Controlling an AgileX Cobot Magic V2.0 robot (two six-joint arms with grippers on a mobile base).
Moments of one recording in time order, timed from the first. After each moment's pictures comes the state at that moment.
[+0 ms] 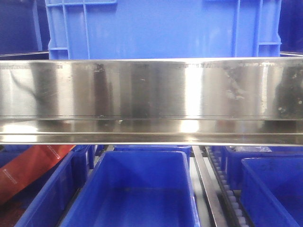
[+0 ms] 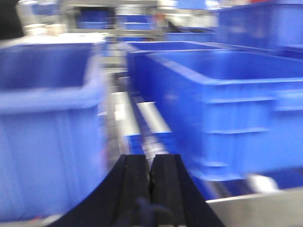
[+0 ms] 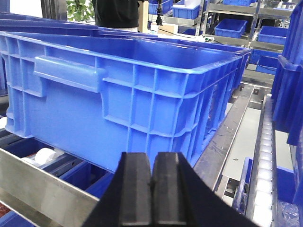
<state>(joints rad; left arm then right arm) -0.33 0.18 -0.62 0.16 0.60 -0.17 0.47 0.33 -0.49 0.07 0.32 -0.08</state>
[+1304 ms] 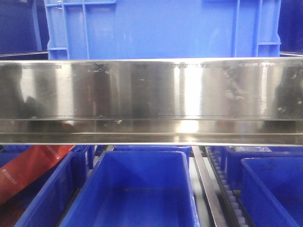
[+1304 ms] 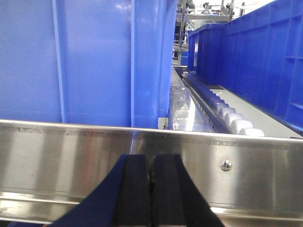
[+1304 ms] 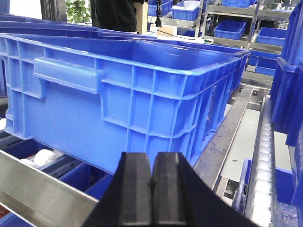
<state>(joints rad) -0.08 0.00 0.00 0.10 0.08 -0.11 0.47 0.33 -0.49 0.07 0.32 -0.08</state>
